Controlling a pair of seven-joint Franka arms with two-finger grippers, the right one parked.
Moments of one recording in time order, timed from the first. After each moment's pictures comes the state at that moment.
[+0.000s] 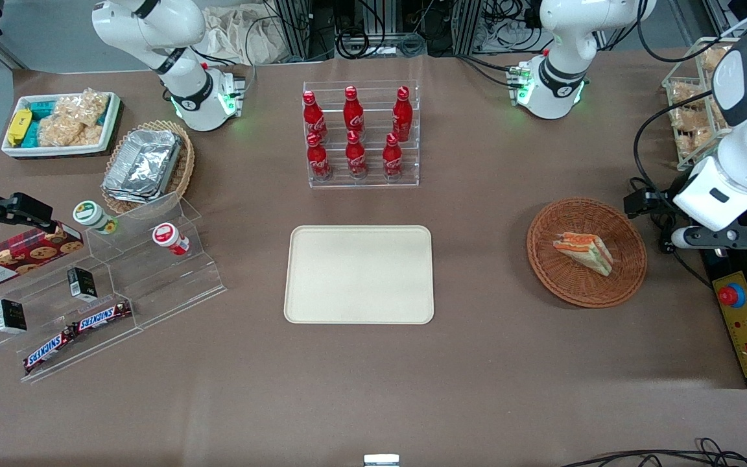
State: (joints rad) arm 0.10 0.06 -0.18 -1.71 0.05 1.70 -0.05
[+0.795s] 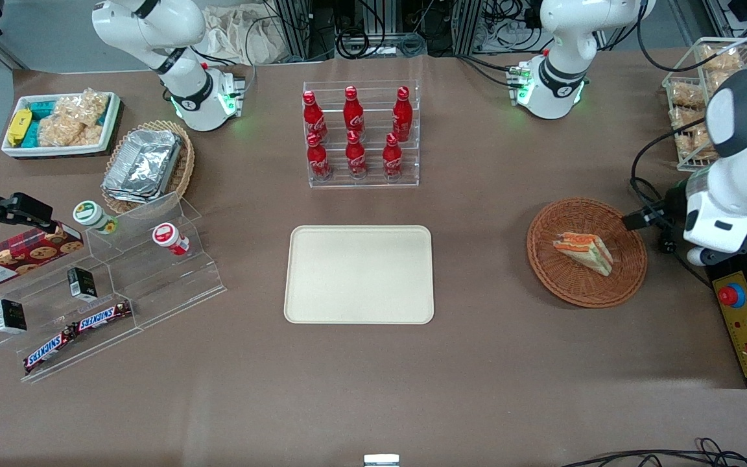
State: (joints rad) arm 0.14 0.08 -0.16 -1.89 0.05 1.82 -0.56
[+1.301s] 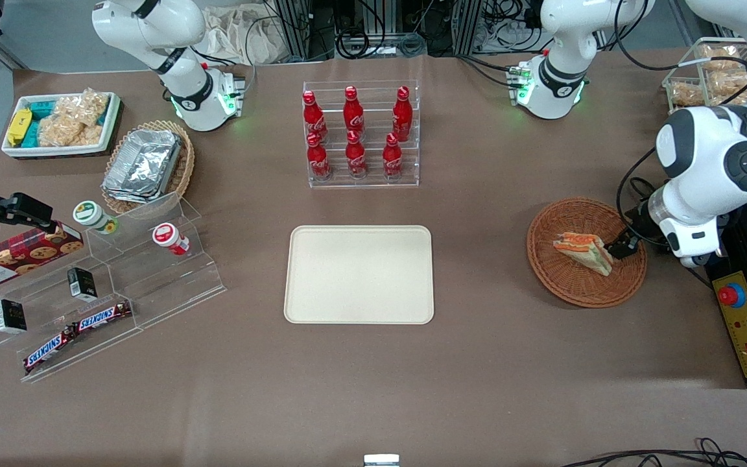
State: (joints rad) arm 0.18 0.09 -0.16 -2.20 0.05 2.23 -1.01
